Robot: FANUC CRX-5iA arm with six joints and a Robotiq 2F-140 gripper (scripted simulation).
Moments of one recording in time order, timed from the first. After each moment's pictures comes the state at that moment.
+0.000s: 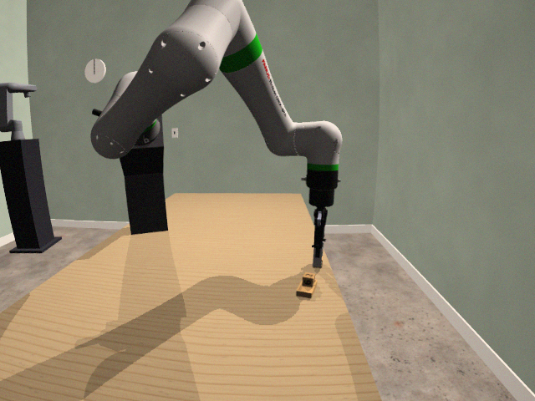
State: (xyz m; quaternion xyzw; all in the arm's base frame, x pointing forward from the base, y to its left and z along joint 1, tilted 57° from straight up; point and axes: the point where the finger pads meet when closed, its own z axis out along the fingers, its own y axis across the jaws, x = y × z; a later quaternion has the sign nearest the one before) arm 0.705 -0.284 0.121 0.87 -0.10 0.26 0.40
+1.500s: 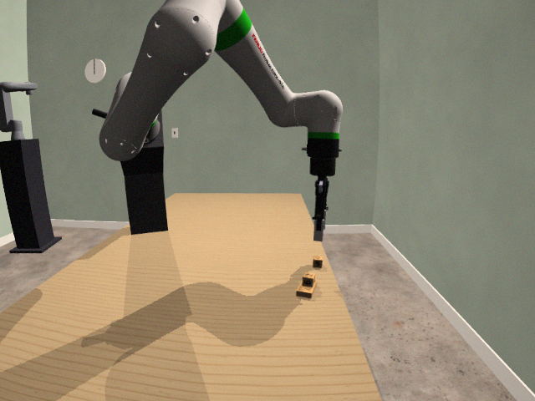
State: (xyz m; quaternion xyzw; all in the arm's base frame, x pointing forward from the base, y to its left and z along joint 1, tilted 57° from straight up) arm 0.672 -0.217 0.170 0.87 -0.10 0.26 0.40
